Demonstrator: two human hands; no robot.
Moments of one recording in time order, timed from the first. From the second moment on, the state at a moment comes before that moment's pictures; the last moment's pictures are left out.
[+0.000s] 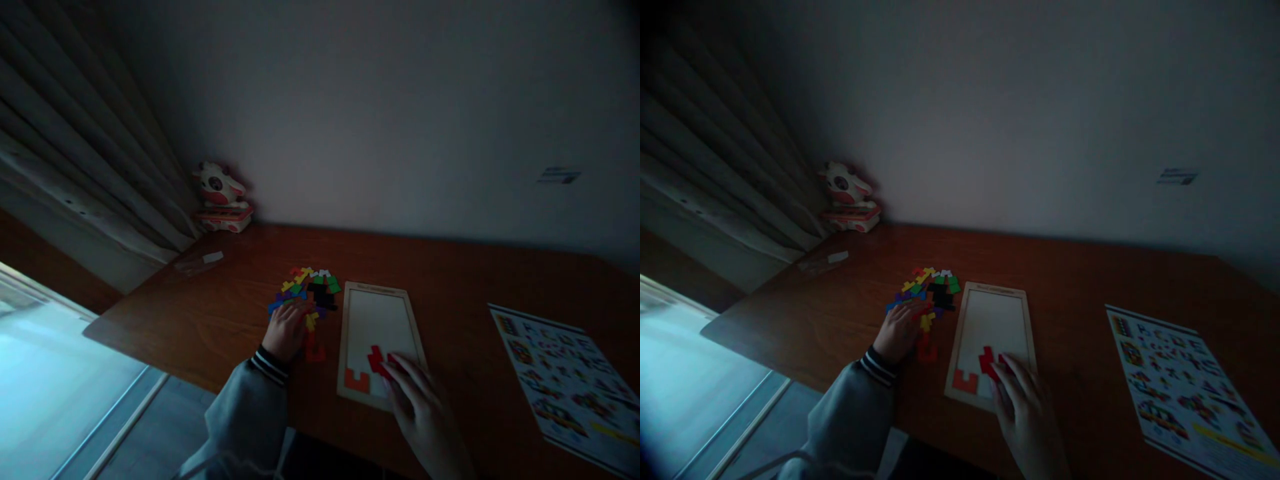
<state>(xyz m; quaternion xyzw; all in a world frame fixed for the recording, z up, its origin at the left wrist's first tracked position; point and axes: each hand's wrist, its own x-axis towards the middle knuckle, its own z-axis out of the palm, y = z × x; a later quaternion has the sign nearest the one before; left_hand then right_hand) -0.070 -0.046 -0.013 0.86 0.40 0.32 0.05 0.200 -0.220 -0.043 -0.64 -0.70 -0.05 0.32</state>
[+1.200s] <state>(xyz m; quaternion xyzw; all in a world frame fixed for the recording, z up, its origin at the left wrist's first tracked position) -0.086 -0.014 -0.014 0.91 0.38 0.18 0.00 0.201 -0.218 -0.037 -0.63 -0.70 -0.07 0.33</state>
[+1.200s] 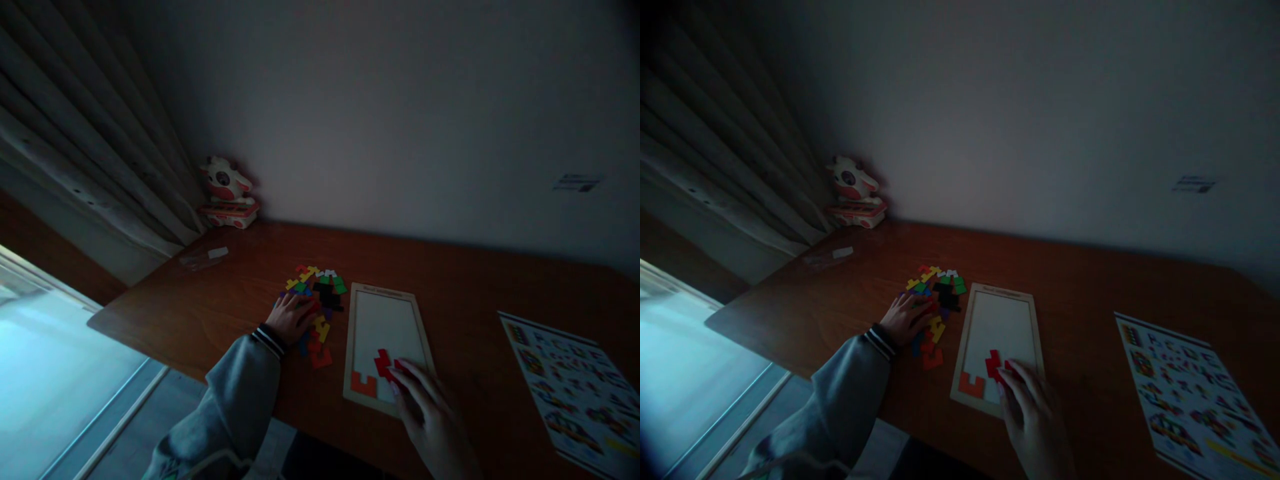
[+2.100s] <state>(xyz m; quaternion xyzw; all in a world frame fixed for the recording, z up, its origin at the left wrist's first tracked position) -0.094 0.000 -0.035 0.89 0.36 0.26 0.06 0.202 -0.218 -0.040 -0.63 -0.70 -0.06 0.32</state>
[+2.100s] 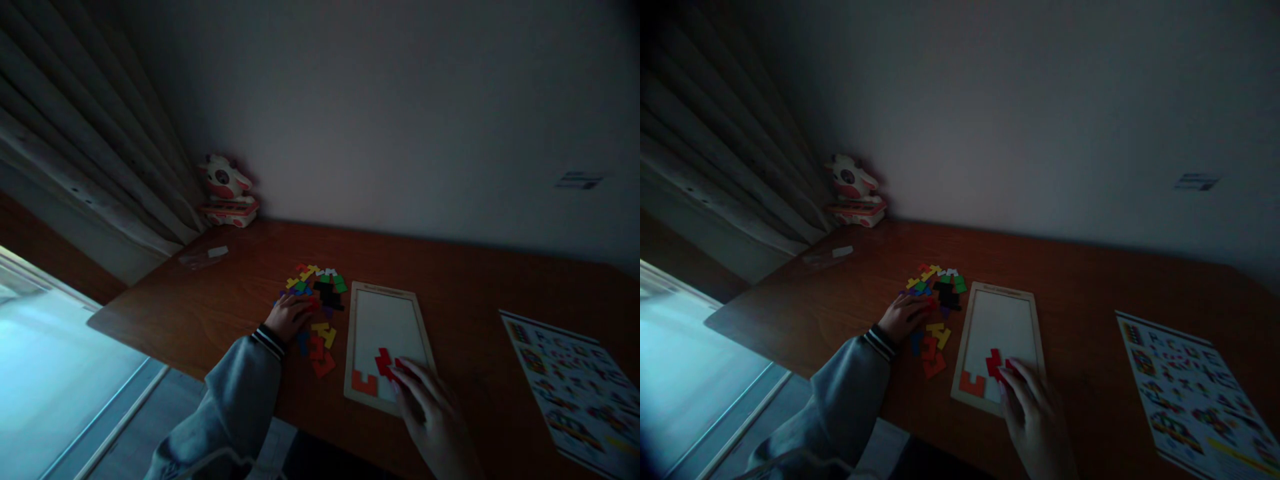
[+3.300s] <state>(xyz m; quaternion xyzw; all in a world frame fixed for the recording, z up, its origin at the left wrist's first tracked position) -0.079 -0.018 -0.015 0.88 0.25 0.39 0.15 0.202 -0.219 -0.044 -0.64 -0.70 -0.04 0.33</state>
